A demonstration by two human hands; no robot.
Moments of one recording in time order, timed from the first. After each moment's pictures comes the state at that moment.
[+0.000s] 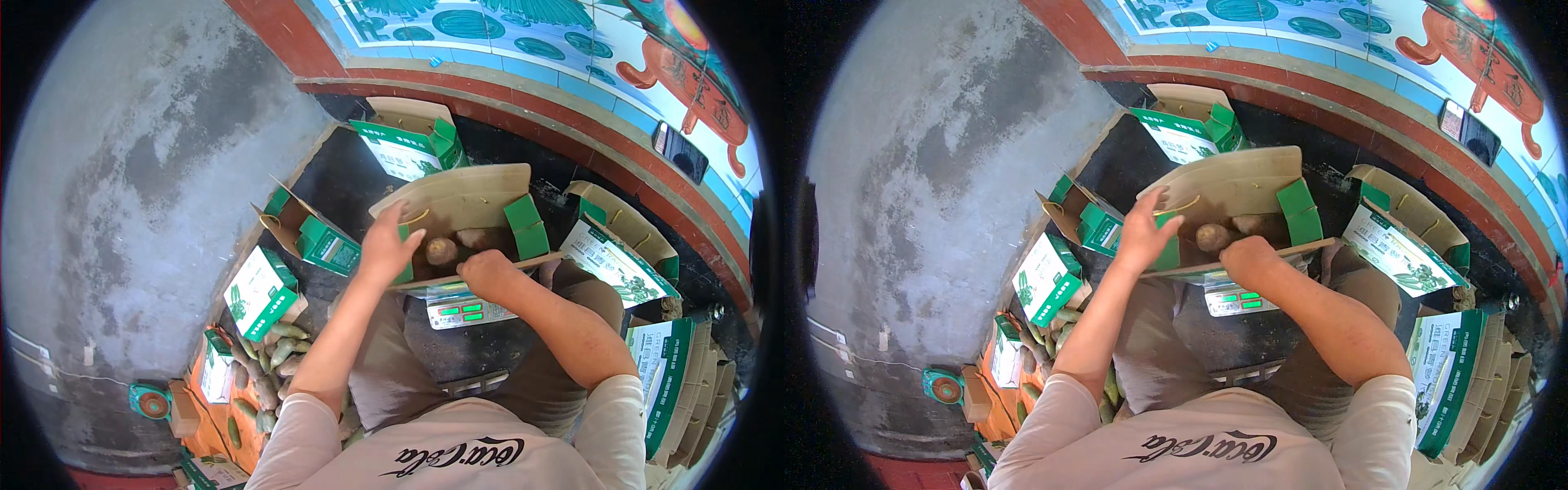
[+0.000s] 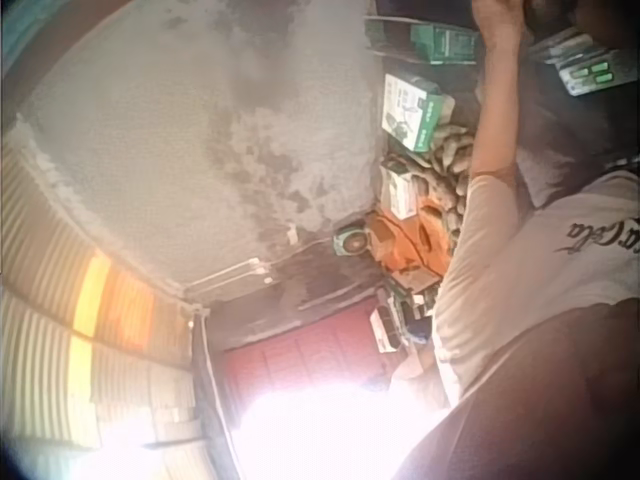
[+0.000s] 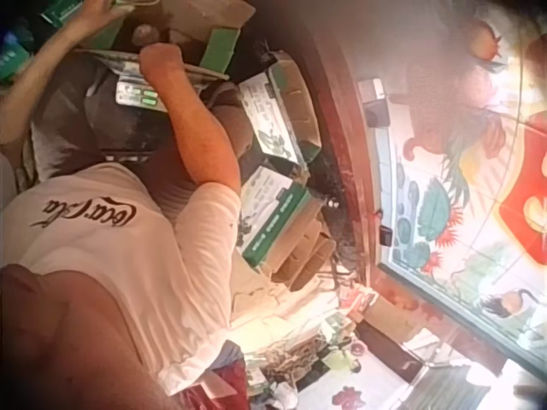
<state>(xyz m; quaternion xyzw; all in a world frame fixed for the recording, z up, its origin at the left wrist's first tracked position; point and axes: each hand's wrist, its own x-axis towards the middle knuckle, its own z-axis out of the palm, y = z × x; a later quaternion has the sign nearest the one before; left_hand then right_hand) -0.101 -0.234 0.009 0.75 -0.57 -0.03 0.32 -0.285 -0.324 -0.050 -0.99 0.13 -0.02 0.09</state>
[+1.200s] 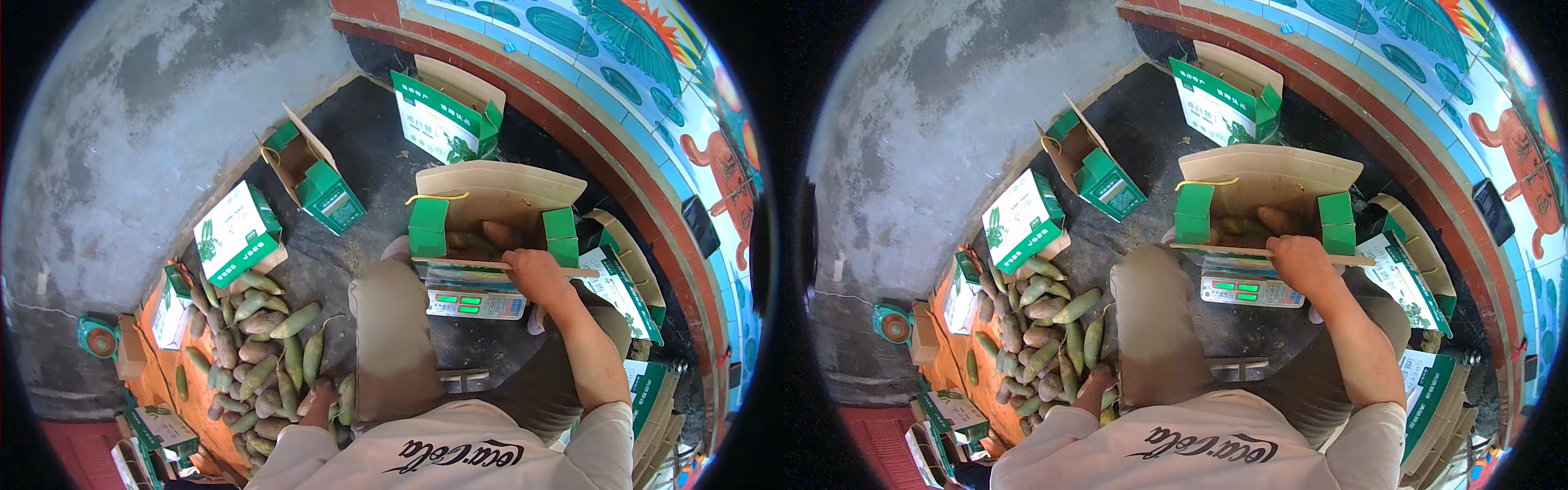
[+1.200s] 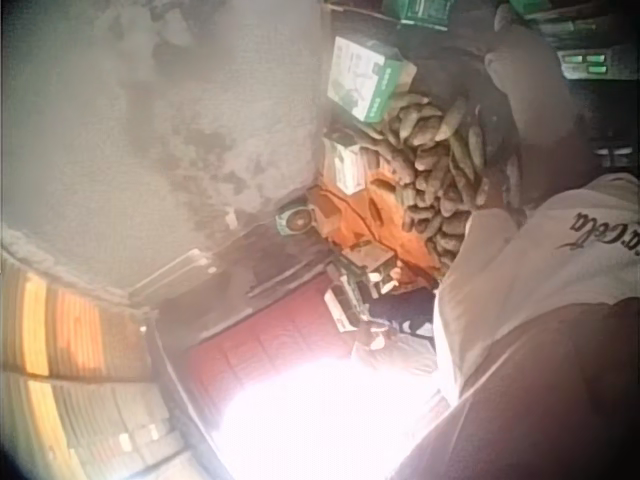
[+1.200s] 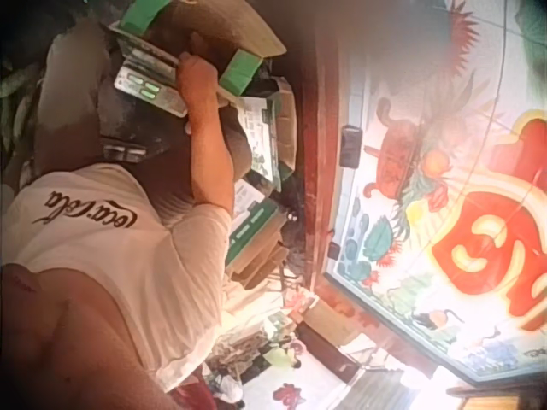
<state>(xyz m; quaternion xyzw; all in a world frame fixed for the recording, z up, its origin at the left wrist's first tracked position) -0.106 0.231 -0.344 0.87 -0.07 -0.45 -0.17 -0.271 -0.326 -0.033 -0.98 0.16 0.01 0.09</state>
